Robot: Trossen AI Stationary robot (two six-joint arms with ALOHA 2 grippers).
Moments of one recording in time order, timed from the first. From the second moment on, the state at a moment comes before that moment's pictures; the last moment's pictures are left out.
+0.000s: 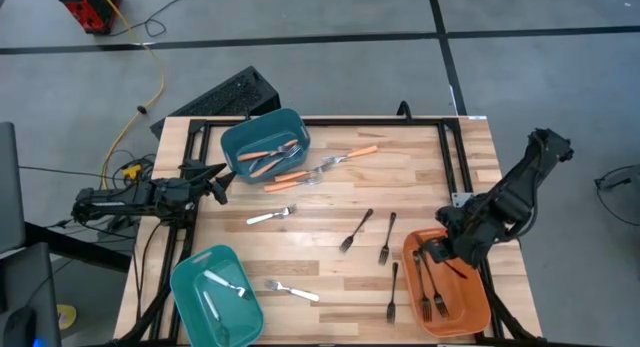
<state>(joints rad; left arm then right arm) -0.01 0.03 0.21 -0.57 -0.74 -0.58 0.79 1.02 1.04 -1.13 0.08 1.99</state>
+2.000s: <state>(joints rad) -0.01 0.03 0.21 -0.57 -0.77 -0.55 0.88 1.63 1.04 -1.11 0.00 2.20</state>
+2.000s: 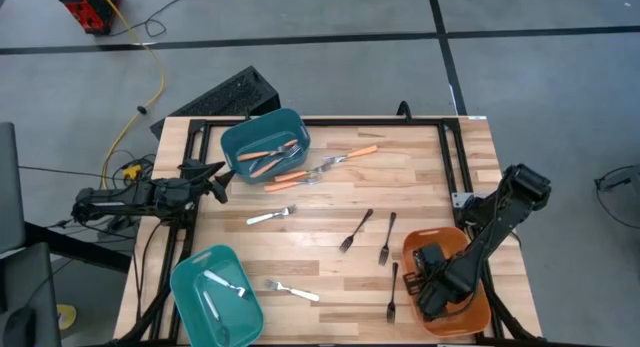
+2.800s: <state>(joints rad) -0.01 0.03 0.21 -0.57 -0.77 -0.56 0.89 1.63 0.96 -1.02 0.00 2.19</state>
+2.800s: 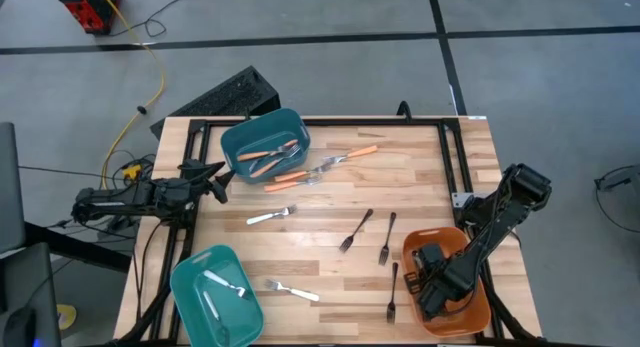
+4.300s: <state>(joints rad) -0.01 0.03 0.21 -0.57 -0.77 -0.52 0.70 1.50 1.28 -1.07 -0.05 1.92</state>
